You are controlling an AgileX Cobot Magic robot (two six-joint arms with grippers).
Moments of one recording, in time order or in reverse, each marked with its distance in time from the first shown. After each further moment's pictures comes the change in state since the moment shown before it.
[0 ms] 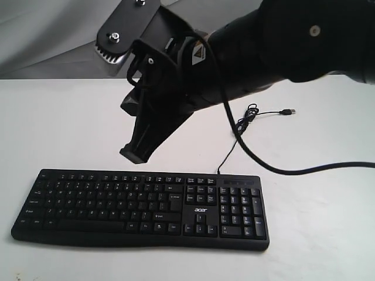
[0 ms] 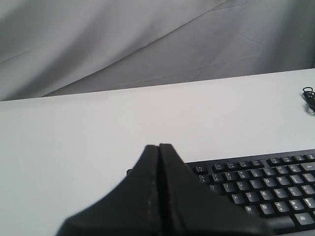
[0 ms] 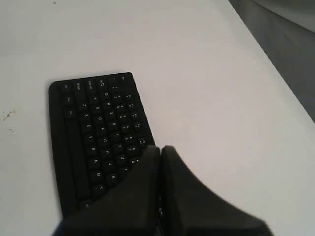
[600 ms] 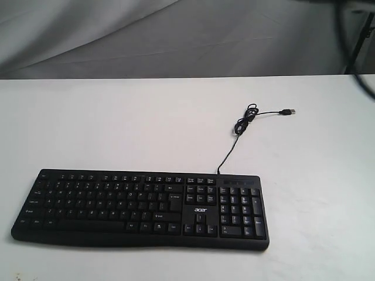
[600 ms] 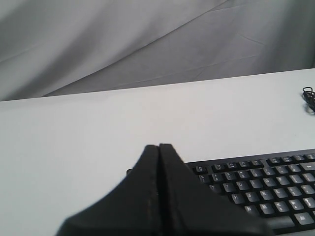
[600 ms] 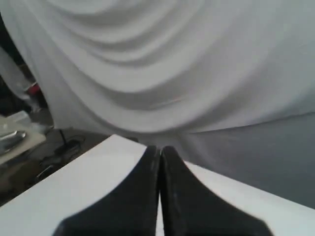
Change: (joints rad) left arm 0.000 0.000 0.000 0.000 0.000 0.000; right arm -0.092 -0.245 0.067 0.160 -0.442 0.439
